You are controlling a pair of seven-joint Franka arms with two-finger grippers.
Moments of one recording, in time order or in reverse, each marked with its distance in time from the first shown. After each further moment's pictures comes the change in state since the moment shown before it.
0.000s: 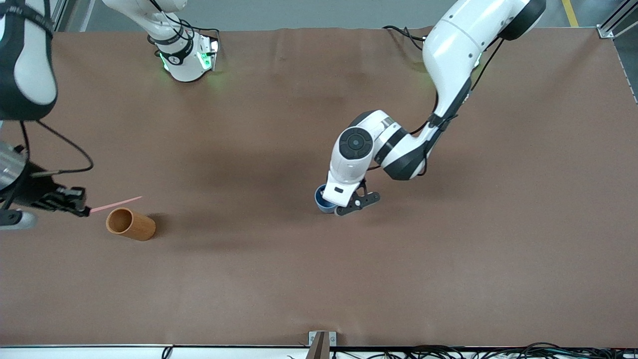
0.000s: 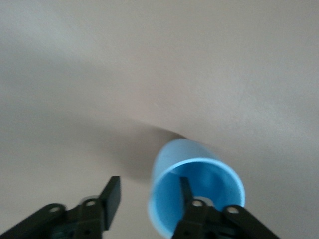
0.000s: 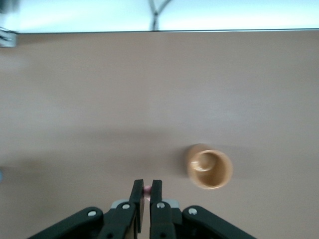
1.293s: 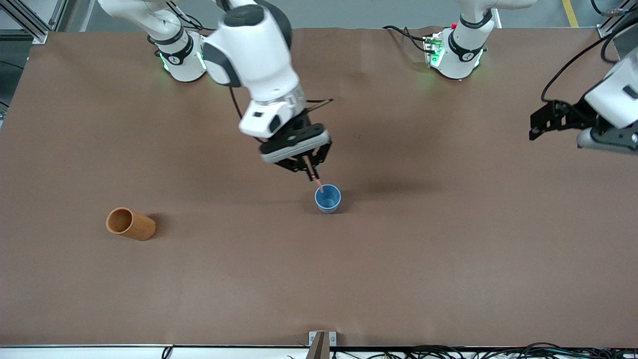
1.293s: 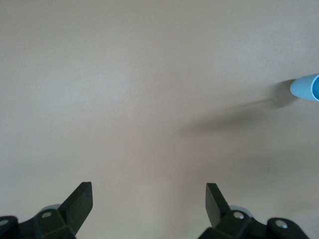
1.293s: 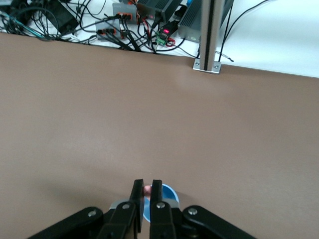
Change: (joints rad) left arm 0.254 -0.656 0.384 -0.006 -0.243 -0.633 1.210; right arm 0.435 0.180 0.355 -0.048 -0.522 0.503 0.722
